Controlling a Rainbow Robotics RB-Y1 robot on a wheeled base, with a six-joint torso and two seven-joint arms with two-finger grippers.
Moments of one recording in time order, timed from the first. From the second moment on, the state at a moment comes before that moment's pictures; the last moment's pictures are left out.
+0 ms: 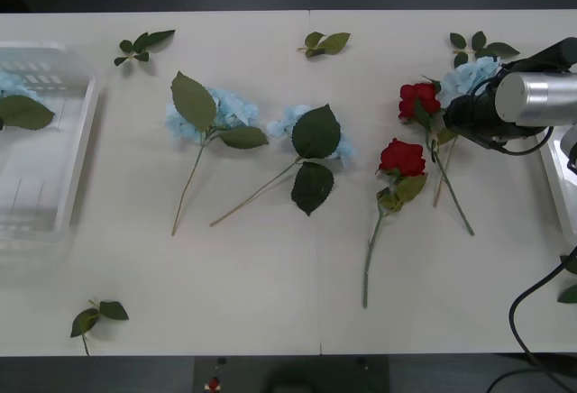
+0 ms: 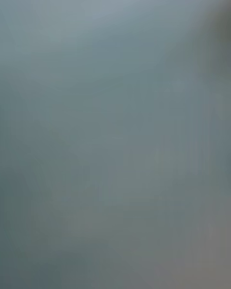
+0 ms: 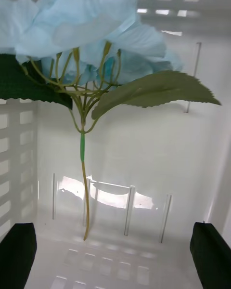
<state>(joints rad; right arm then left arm) -0.85 -0.61 0.37 -0.72 -0.82 0.83 1.10 -0.66 0.90 0.09 -1.13 0.66 1.44 -1.67</state>
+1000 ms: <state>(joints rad) -0.85 -0.99 0.42 -0.72 -1.45 0.91 1.87 -0.66 0.76 -0.27 -1.32 1.09 1.28 -1.92</state>
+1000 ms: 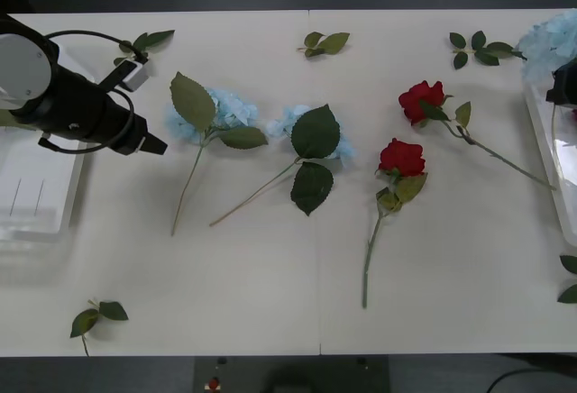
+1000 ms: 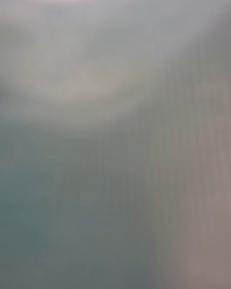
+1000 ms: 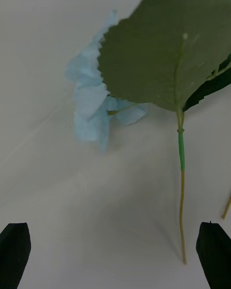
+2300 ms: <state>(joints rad) -0.60 -0.81 0.35 -1.26 -2.55 0.96 2.51 -0.66 0.58 -0.46 -1.32 0.83 1.19 -1.83</state>
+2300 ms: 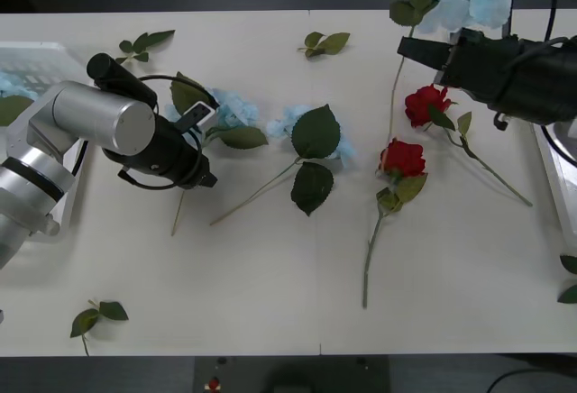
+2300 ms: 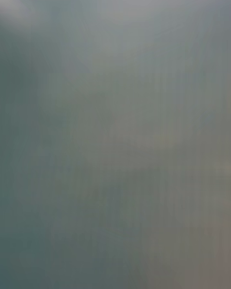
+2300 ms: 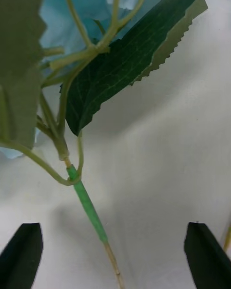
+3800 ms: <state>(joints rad) -0.69 -0.51 0.41 -1.28 -2.47 0.83 2.51 -0.66 0.81 0.11 -1.51 0.79 1.54 -1.79</state>
